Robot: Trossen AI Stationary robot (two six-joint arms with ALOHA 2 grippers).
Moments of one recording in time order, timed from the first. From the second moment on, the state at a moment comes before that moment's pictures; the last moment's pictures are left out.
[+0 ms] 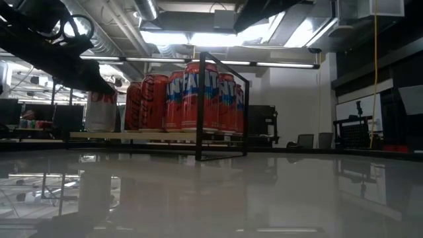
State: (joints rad) left arm 0.34 0.32 0.21 -0.28 -0.61 -0.07; right arm 0.30 1.60 1.41 -0.68 0.17 -0.19
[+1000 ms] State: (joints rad) left arm 0.34 0.32 0.21 -0.28 -0.62 -0.06; right arm 0.30 1.60 1.41 -0.68 0.17 -0.19
